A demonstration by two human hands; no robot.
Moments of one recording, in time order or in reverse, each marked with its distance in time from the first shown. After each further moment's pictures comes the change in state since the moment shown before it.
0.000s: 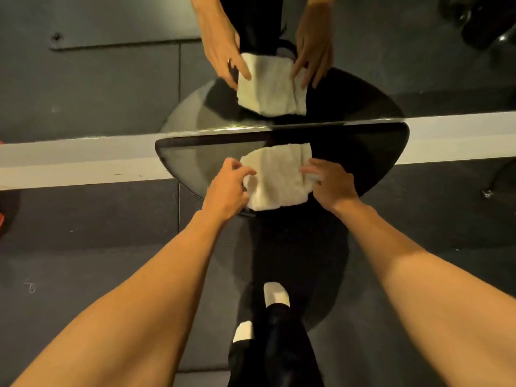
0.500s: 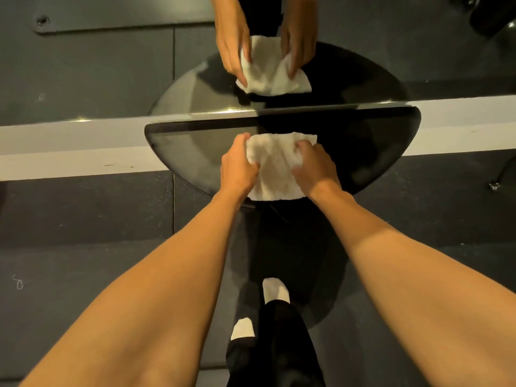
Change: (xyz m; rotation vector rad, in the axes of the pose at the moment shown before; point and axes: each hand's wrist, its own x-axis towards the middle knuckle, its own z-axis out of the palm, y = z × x) left_hand 0.036 0.014 0.032 -0.331 0.196 -0.221; right_hand 0.038 -0.010 0.048 -0.052 0.124 0.097
